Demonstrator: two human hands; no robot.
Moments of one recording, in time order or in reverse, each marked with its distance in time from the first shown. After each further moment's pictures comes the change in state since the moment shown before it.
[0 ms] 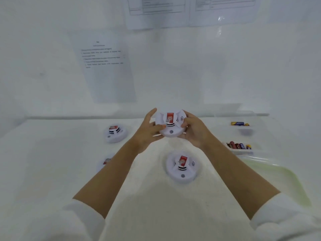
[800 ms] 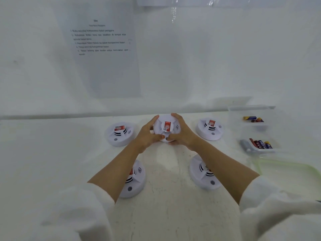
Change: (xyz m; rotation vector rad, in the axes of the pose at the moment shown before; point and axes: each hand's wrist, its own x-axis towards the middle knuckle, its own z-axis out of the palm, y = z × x) left_hand 0.058 -0.054 -0.083 0.162 -0.083 -0.047; right_hand 0.074 0.071 0.043 -0.472 0.026 -0.062
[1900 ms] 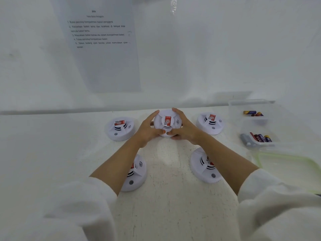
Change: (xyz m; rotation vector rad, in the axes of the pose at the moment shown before) left_hand 0.007 -0.007 -0.002 -0.040 0.010 -0.031; right_hand 0.000 0.006 -0.011 -0.001 -0.061 0.014
